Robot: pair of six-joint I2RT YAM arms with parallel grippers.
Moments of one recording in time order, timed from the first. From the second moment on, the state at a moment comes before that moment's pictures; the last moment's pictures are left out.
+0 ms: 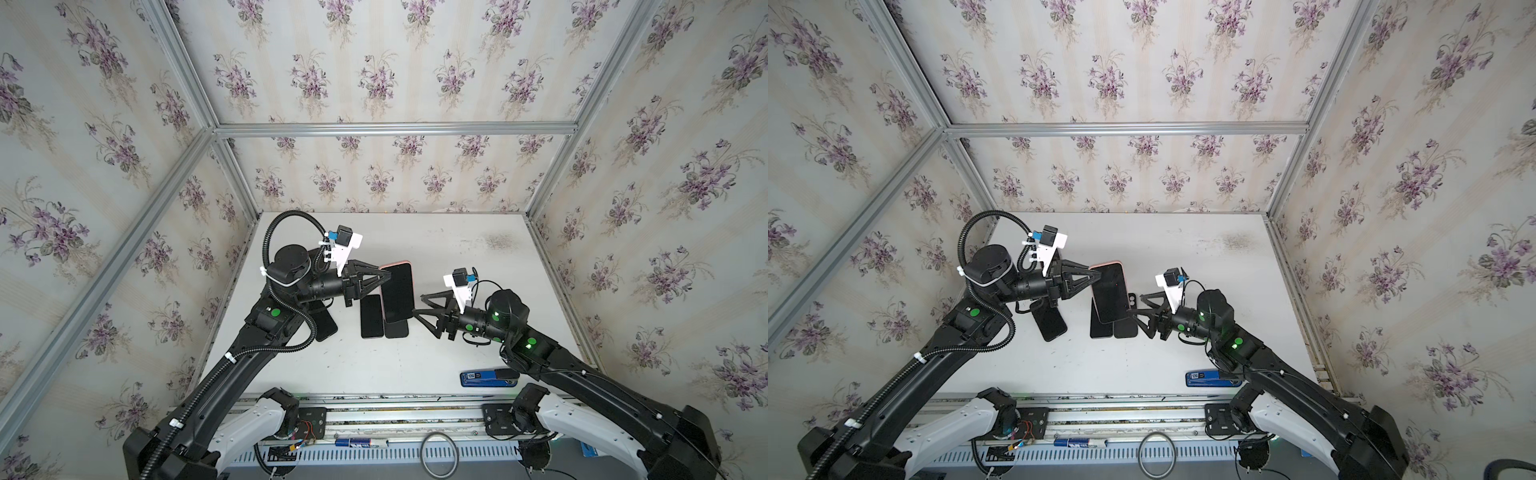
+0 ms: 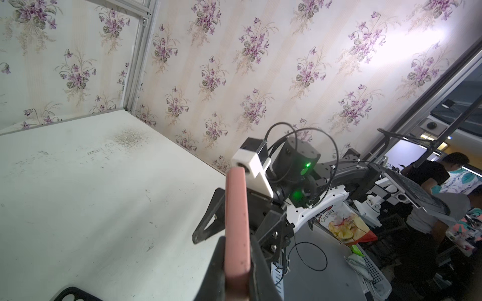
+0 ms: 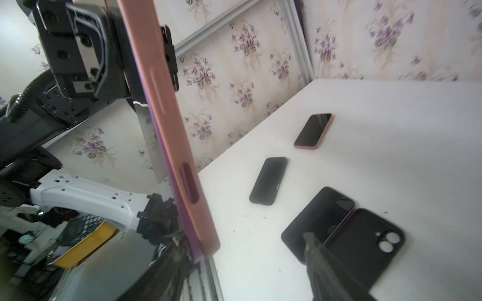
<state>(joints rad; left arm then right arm) -0.43 1.00 0.94 0.03 0.90 -0.46 0.70 0.89 0.51 0.23 -0.50 0.45</state>
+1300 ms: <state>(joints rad) -0.43 1.03 0.90 0.18 0.92 -0.56 0.70 1.05 0.41 0.59 -0.61 0.61</state>
